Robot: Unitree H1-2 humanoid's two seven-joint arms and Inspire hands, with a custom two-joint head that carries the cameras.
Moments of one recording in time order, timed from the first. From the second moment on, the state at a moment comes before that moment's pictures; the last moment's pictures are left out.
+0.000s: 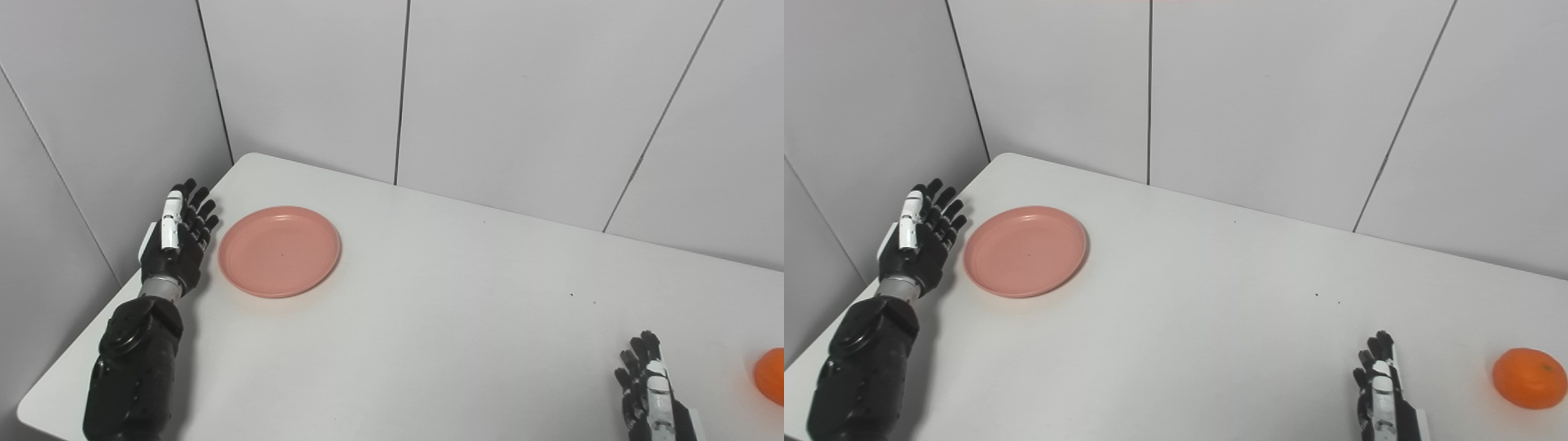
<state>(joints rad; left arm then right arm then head) -0.27 0.31 0.50 0.12 -0.48 0.25 -0.03 0.07 0.00 0.03 -0.26 0.13 0.13 0.03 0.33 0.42</state>
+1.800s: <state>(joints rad) -0.30 0.32 0.39 0.30 -0.54 0.15 -0.15 0.07 0.01 0.03 -0.26 0.12 0.14 0.03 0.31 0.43</state>
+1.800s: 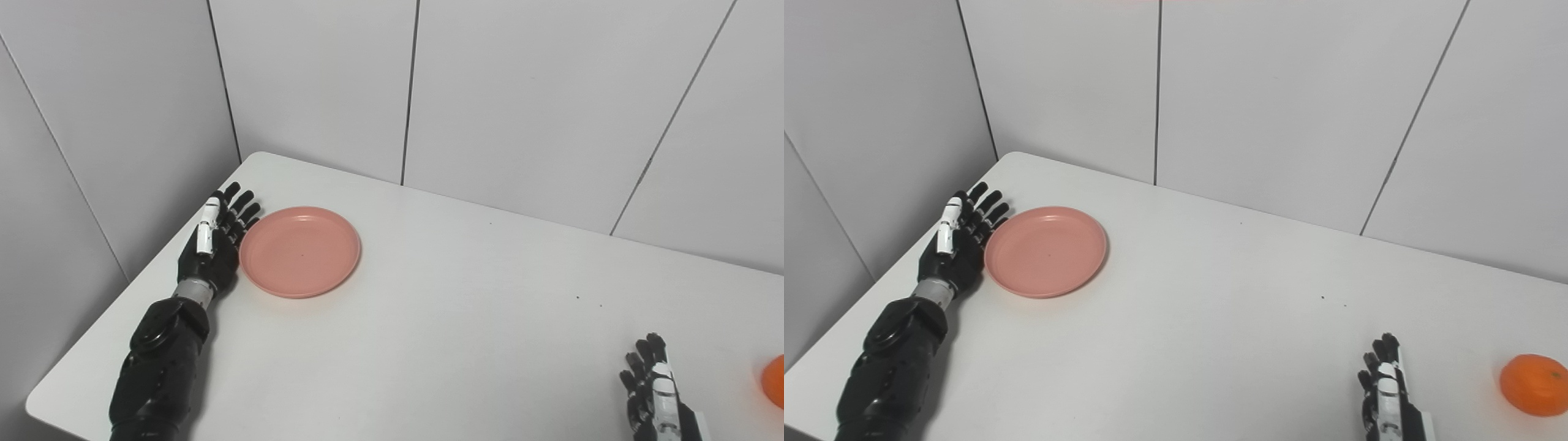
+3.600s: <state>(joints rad) -0.30 0.19 0.24 0.15 -0.51 0.30 -0.10 0.07 0.04 0.03 -0.27 0.07 0.14 0.01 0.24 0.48</state>
